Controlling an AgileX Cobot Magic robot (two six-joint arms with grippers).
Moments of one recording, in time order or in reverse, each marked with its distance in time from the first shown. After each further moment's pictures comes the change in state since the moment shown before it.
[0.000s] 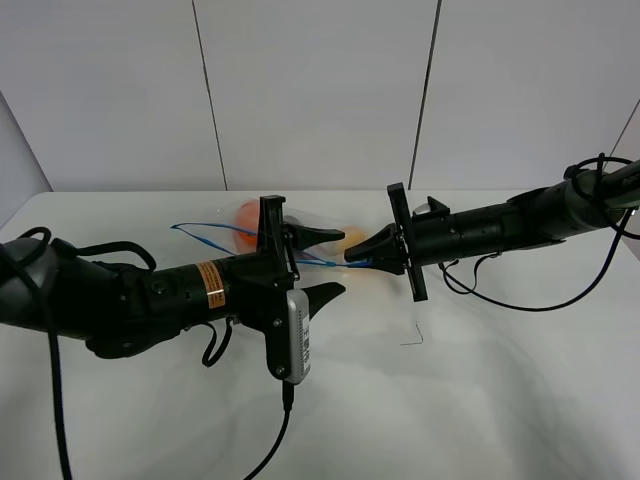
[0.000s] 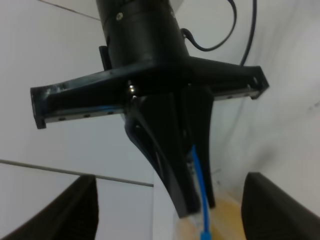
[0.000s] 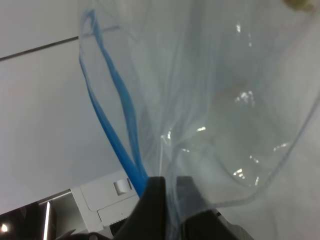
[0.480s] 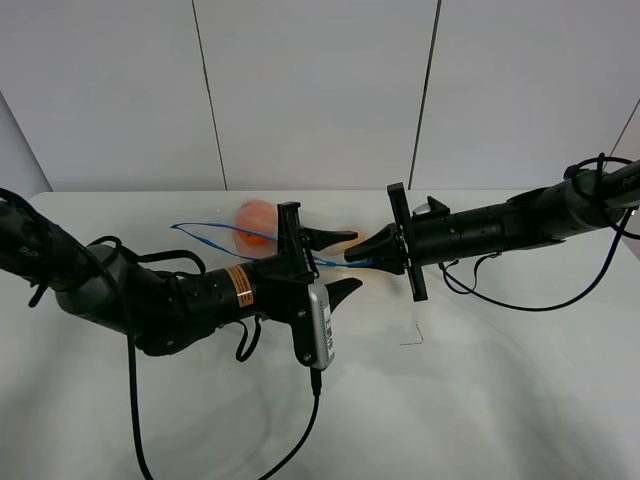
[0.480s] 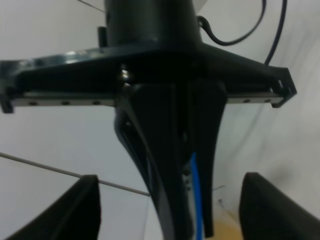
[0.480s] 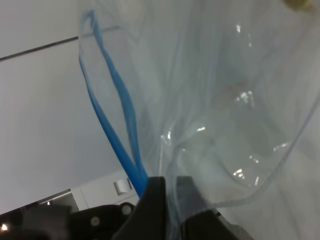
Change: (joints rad) left arm 0.000 0.183 -0.108 -0.040 -0.124 -0.018; right arm 0.000 0.000 0.000 0.000 0.000 0.000
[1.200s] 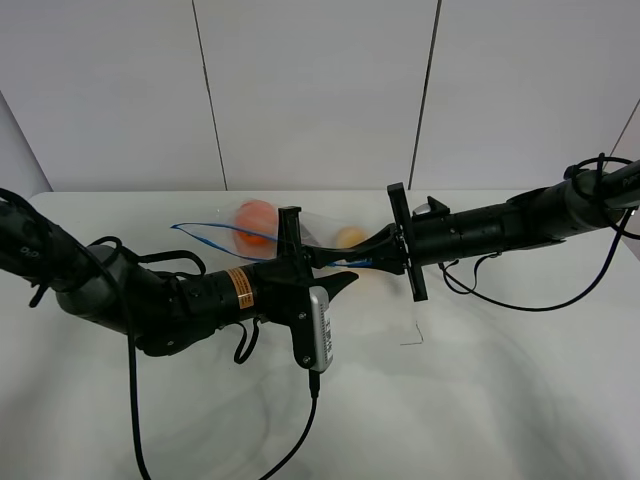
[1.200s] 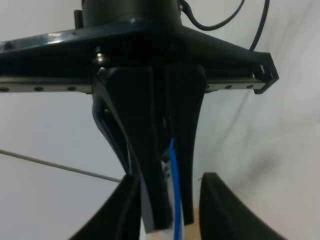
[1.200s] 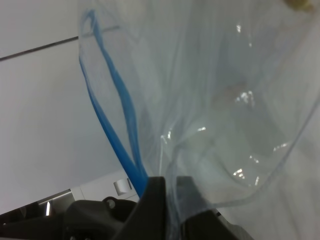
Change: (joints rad) left arm 0.000 0.003 -0.001 -0.002 0.040 0.000; right arm 0.000 0.000 0.000 0.000 0.000 0.000
